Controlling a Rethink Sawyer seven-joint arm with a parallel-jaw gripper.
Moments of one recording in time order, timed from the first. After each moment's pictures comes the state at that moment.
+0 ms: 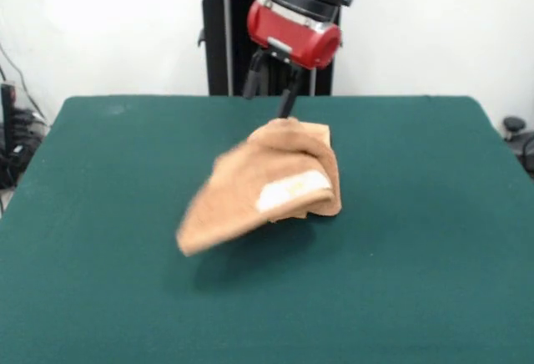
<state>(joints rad) 0.16 -0.64 -0.43 1.81 0.13 0.20 2.24</state>
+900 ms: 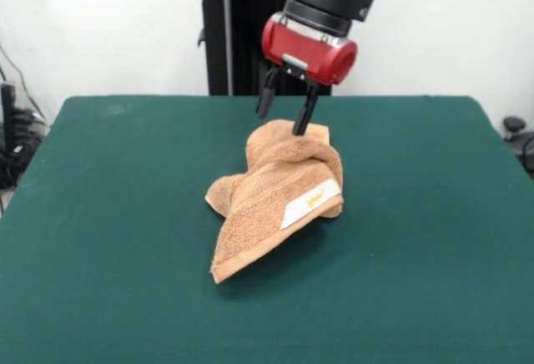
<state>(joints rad) 0.16 -0.61 -0.40 1.80 0.16 0.11 2.24</state>
